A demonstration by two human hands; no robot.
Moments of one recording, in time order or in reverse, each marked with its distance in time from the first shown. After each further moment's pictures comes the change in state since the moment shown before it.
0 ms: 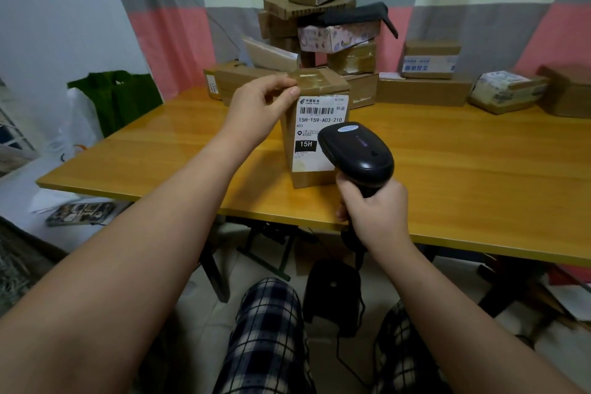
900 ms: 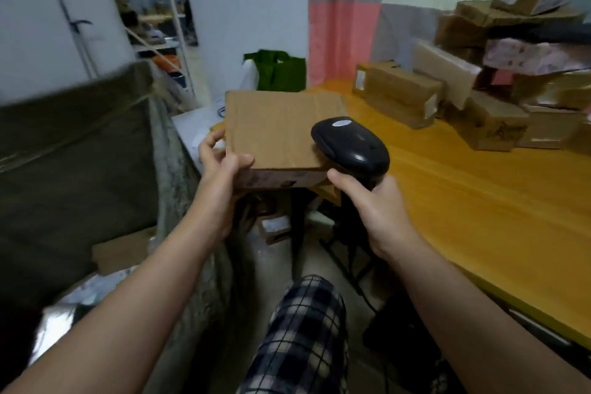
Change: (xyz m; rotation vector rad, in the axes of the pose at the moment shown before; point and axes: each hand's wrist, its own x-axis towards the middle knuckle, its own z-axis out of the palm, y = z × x) left_hand -0.185 -0.064 -0.152 -0.587 0.689 -0.603; right_hand -0.016 -0.046 0.158 0.379 -0.658 0.148
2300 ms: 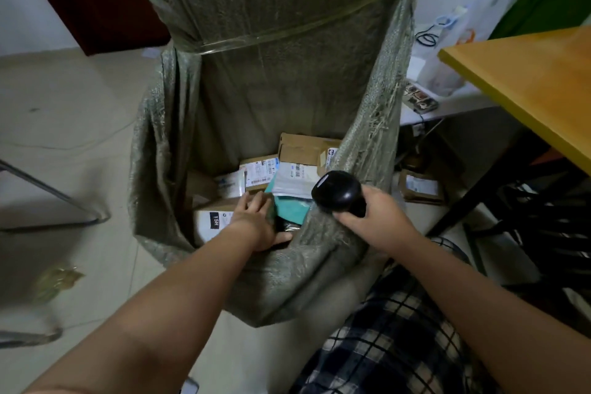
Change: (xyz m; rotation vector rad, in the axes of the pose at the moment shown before) left_hand -0.092 -0.102 -0.296 1.976 -0.471 -0.794; right_hand -0.043 0.152 0.222 -0.804 -0.869 -0.072
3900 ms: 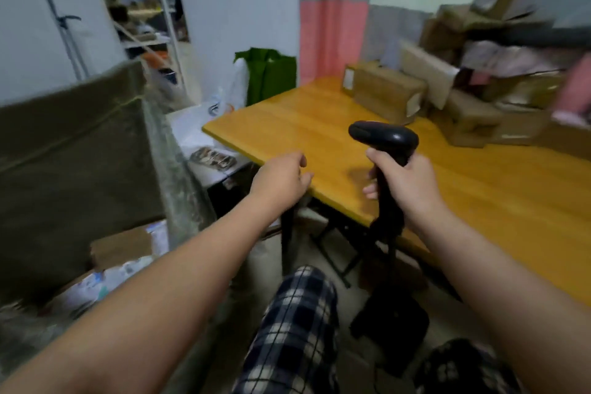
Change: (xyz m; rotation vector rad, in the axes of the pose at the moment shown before) left_hand -0.100 0.284 -0.261 -0.536 0.808 0.714; right_hand -0.207 0.053 -0.264 0.632 0.984 0.312
